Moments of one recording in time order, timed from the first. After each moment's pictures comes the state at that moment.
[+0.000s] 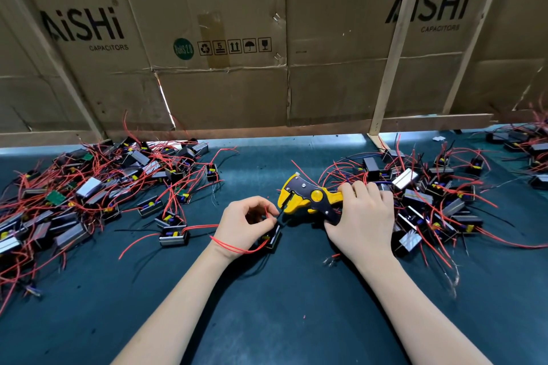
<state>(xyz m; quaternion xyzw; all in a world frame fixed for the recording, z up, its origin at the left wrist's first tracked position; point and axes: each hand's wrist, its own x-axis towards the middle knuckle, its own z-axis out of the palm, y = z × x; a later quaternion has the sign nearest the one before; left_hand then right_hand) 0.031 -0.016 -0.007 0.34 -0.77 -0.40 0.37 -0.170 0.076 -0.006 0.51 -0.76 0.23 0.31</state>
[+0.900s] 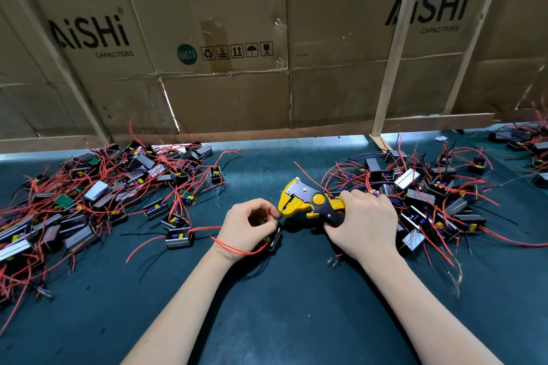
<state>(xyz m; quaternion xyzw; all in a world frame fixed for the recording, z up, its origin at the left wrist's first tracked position) 0.036 -0.016 -0.007 0.35 -0.77 -0.39 0.36 -0.165 0.079 -0.001 0.55 -0.76 0.24 0.26</state>
